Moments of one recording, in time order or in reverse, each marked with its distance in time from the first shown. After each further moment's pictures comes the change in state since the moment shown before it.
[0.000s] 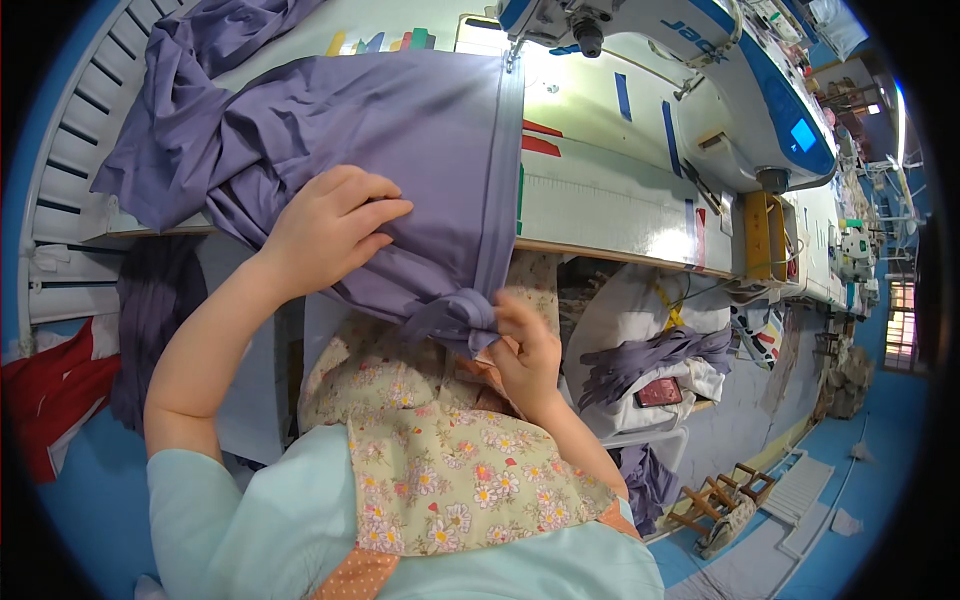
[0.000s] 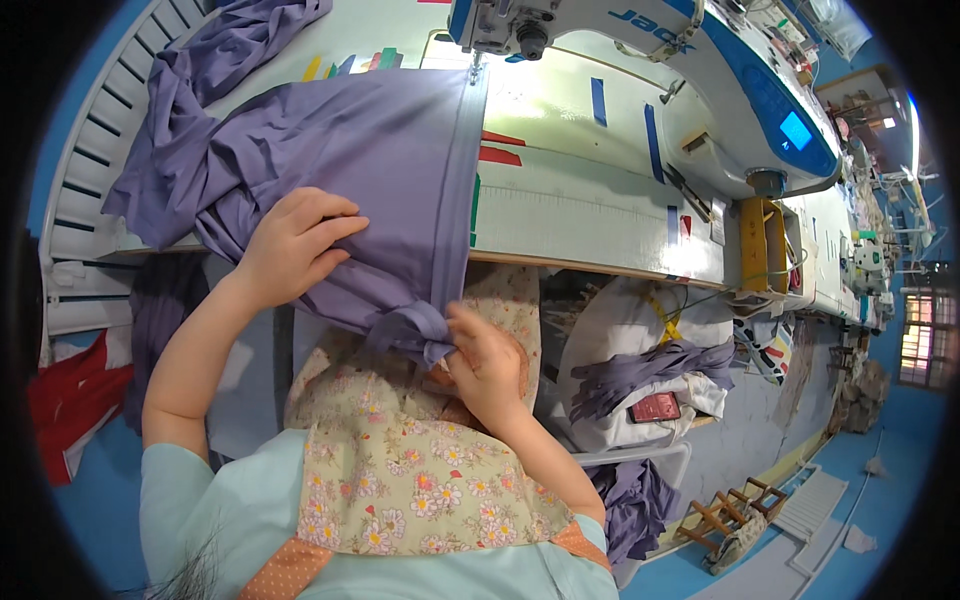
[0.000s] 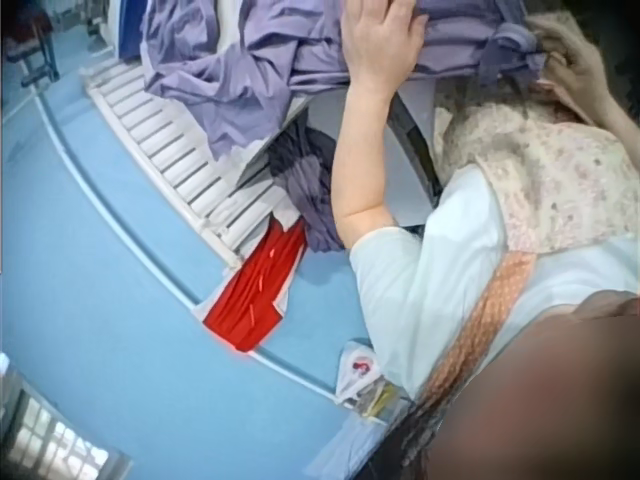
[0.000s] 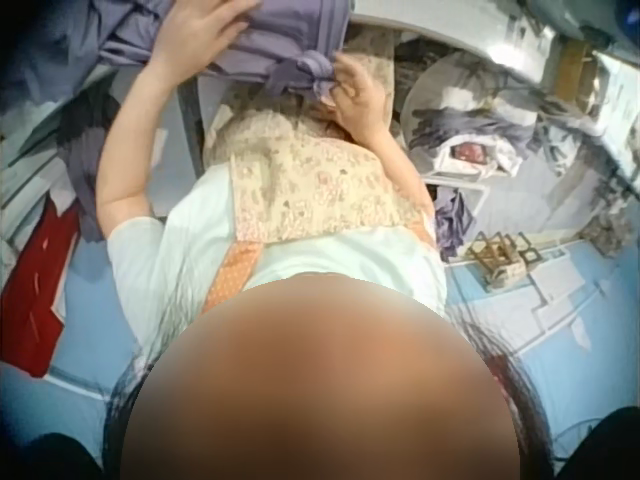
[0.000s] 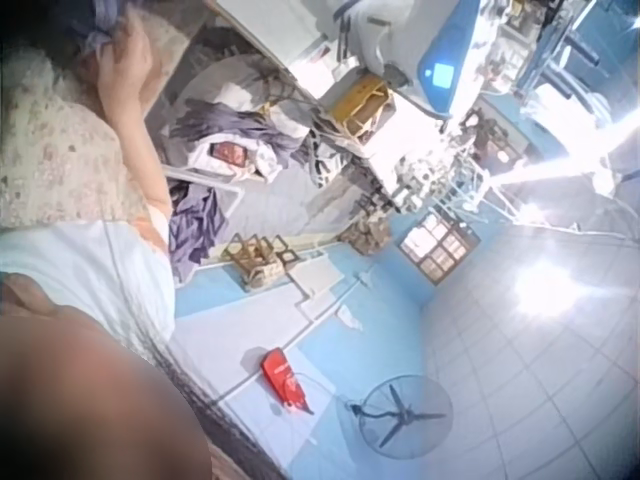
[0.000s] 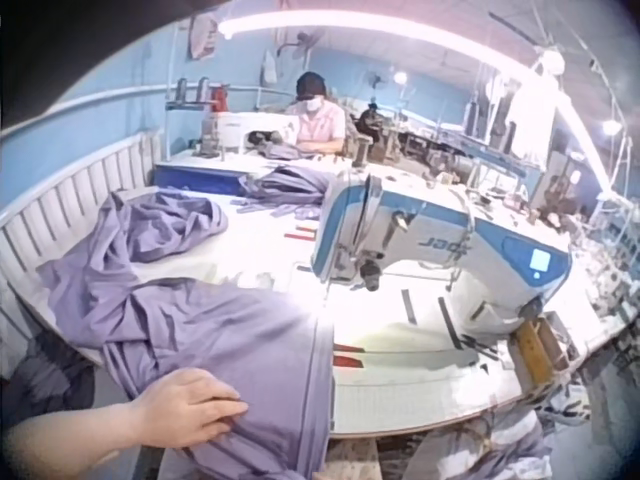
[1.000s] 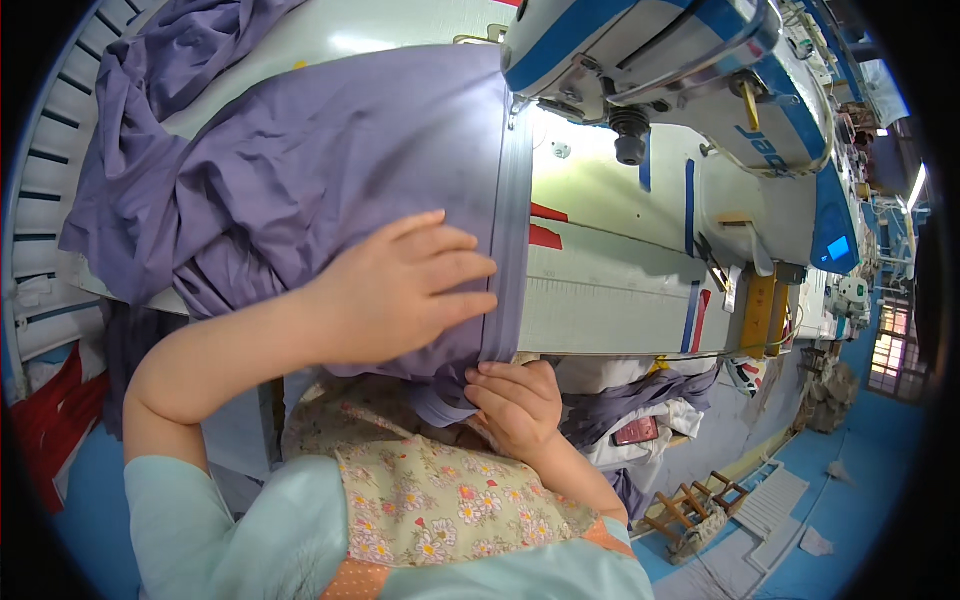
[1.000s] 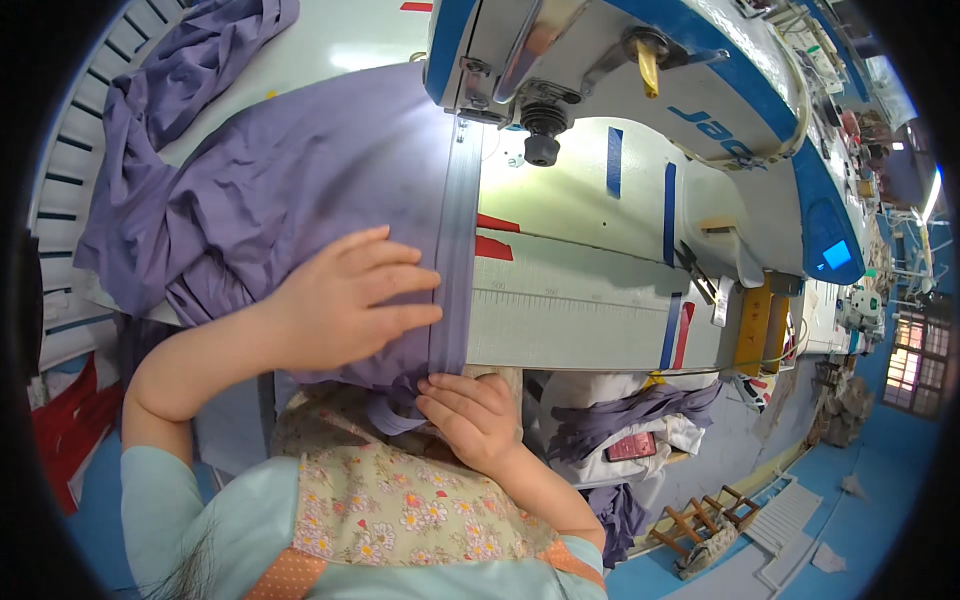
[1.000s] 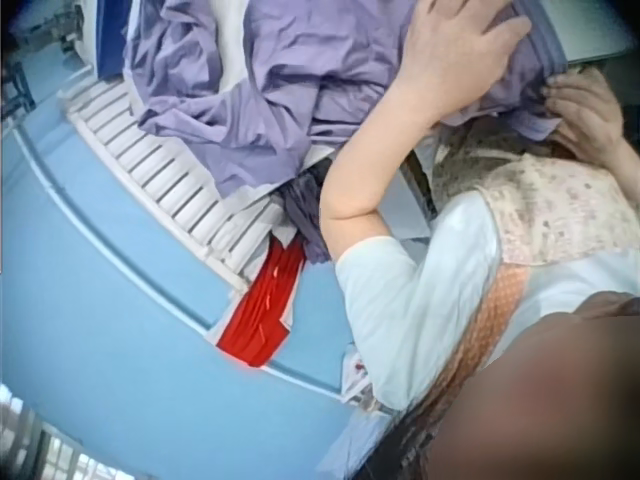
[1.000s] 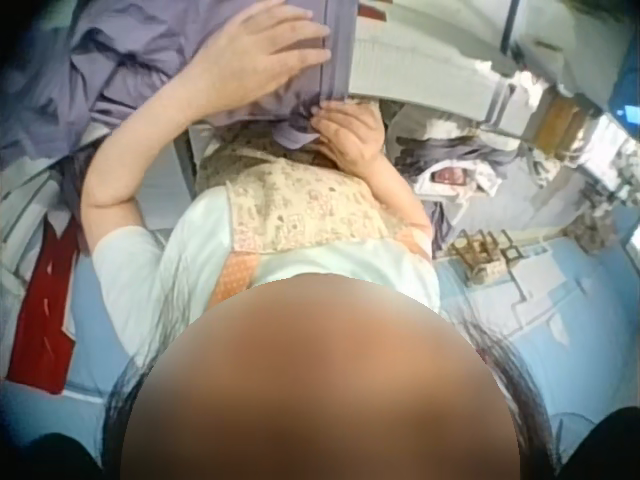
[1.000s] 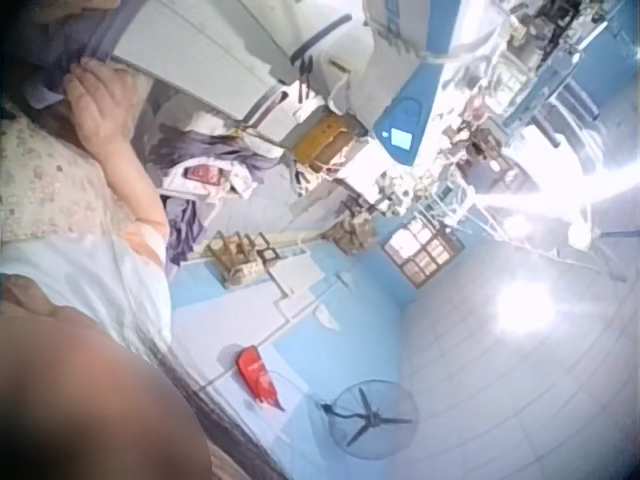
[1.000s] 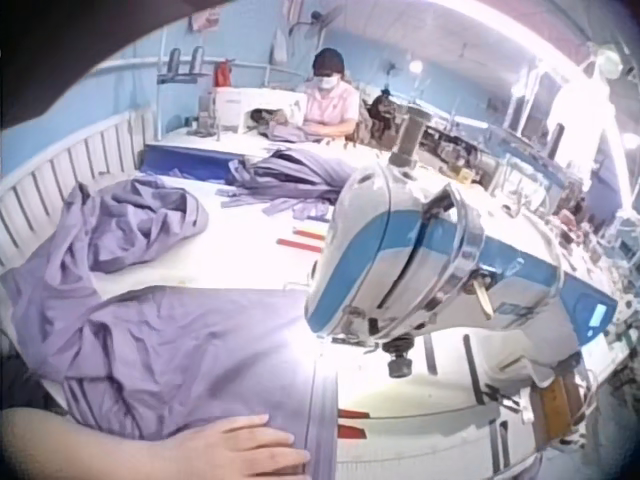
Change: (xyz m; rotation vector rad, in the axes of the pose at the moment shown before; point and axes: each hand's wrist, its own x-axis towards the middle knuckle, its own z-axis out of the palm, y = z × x) left_hand 0.078 -0.014 0.039 -0.120 -0.165 0.172; right_hand 0.070 0.011 -0.023 -0.330 -0.157 -0.564
